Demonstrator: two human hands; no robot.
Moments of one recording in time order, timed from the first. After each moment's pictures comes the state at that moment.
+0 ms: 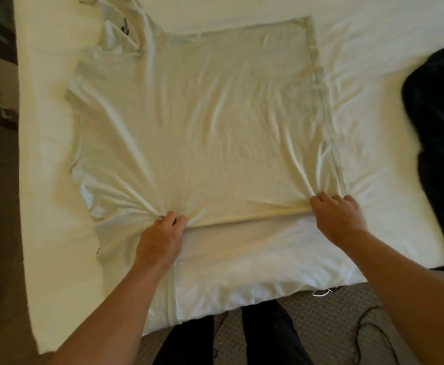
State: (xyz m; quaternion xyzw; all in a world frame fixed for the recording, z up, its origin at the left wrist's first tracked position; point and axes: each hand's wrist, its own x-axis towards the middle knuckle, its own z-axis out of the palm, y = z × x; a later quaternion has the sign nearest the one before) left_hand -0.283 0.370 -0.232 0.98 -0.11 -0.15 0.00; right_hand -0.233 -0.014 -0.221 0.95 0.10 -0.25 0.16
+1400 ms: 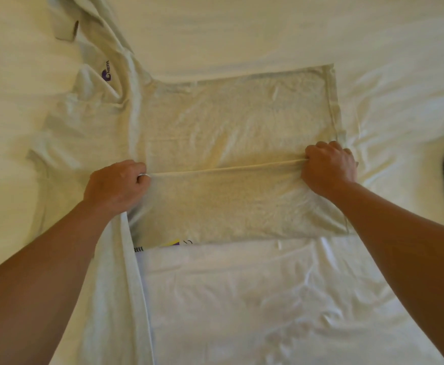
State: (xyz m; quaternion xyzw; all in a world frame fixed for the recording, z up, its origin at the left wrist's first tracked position) left_hand 0.017 0.422 -0.246 0.99 0.01 -0.16 0.02; right_hand 0.064 0.009 -0.255 0.99 0.02 -0.15 -0.01
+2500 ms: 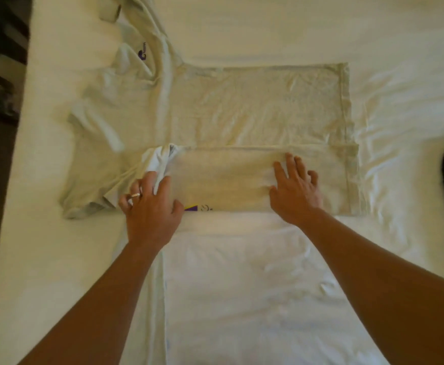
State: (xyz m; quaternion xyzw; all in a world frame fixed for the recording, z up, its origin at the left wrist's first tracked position) left_hand -0.126 0.365 -0.243 0.99 0.13 -0.05 0.04; right_hand -0.037 0.076 -0.253 0.97 0.09 -0.24 -0.01
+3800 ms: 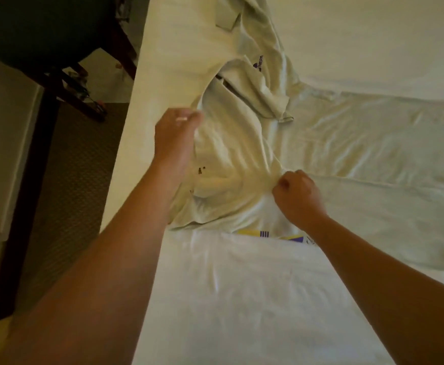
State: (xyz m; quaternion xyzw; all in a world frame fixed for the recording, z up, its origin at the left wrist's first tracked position) left_hand -0.006 0.562 -0.165 0.74 0.38 0.02 0.56; right_hand -0.013 0.320 -0.237 0.94 0.01 -0.24 -0.23
